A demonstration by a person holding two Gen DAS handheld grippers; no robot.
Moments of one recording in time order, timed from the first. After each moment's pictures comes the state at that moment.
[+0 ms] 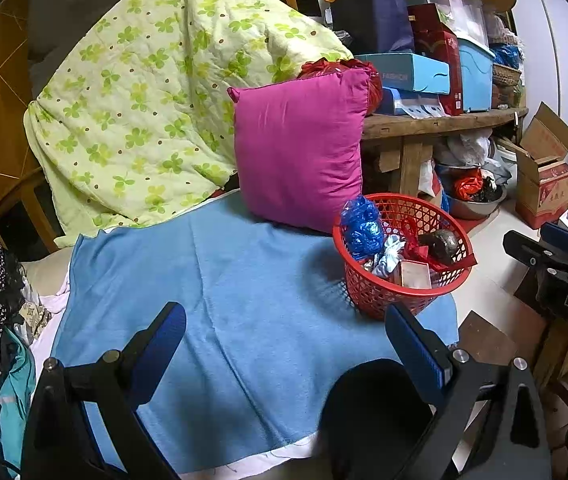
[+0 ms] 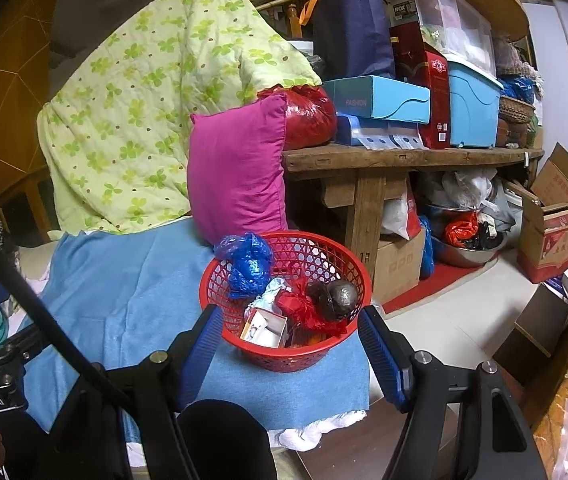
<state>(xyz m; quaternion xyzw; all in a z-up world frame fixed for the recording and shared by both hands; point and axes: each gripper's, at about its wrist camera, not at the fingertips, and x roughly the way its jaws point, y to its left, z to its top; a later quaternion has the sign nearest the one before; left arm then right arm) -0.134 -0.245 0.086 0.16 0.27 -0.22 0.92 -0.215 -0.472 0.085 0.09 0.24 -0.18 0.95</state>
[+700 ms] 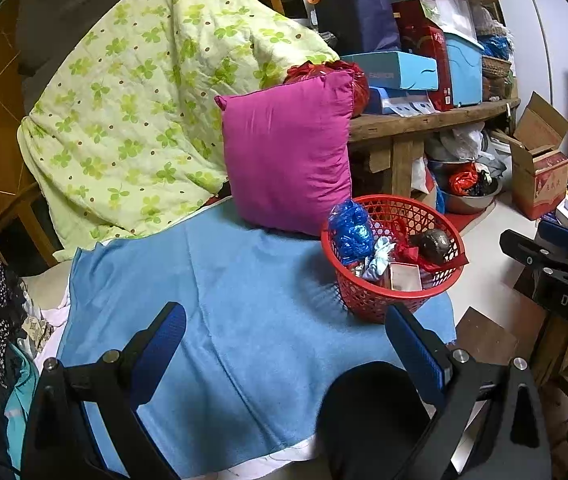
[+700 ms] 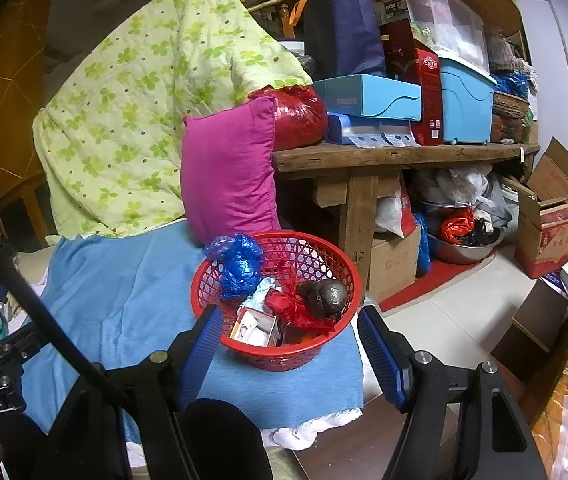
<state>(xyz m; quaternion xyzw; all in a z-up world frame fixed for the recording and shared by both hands) -0.141 -0.260 0.092 0.18 0.26 -0.22 0.92 -0.224 -0.485 0.083 0.10 0.24 -0.19 0.95</state>
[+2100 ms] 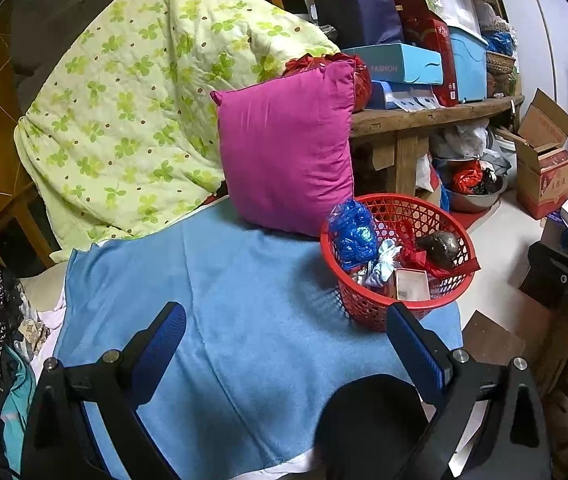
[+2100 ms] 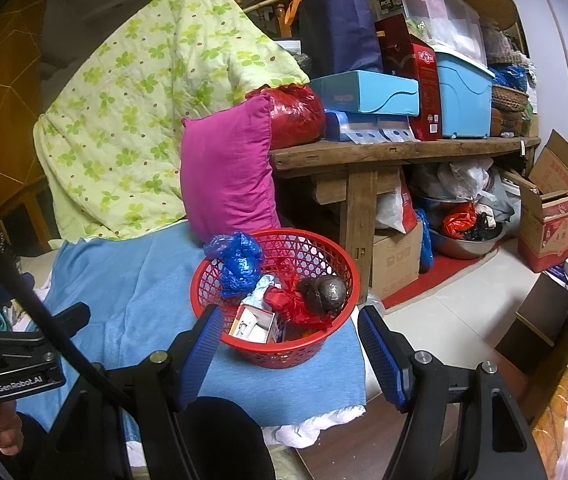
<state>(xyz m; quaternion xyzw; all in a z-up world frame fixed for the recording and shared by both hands) -0.119 -0.278 0.079 0.18 0.26 -0.22 0.92 -0.229 -0.489 0.081 0.11 0.24 -0.18 0.95</state>
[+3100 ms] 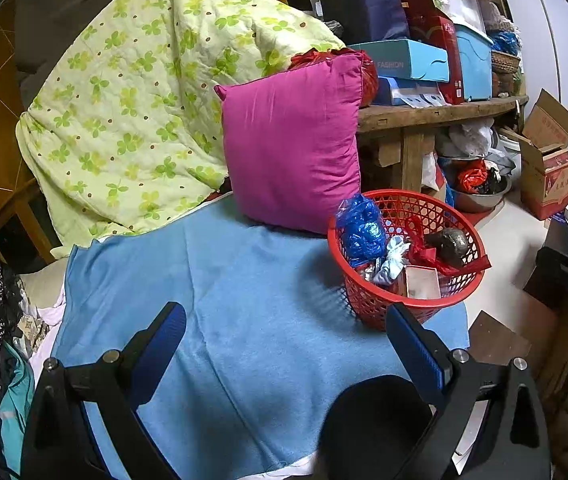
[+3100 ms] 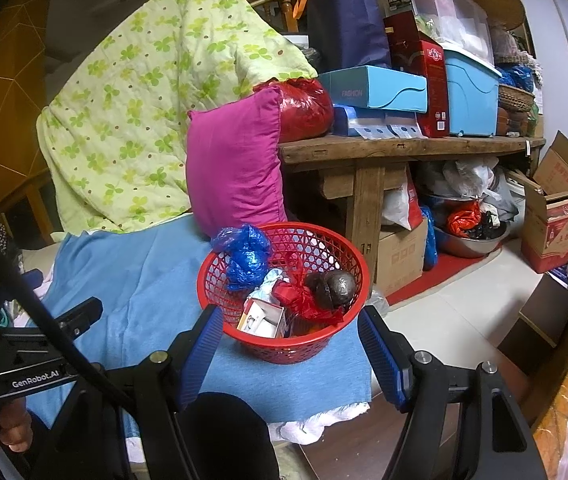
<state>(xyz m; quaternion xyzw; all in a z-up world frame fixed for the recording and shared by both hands) -0.110 -0.280 0.066 0.18 0.27 -0.21 0.92 -0.222 -0.482 0.078 0.10 0.25 -0.18 0.95</state>
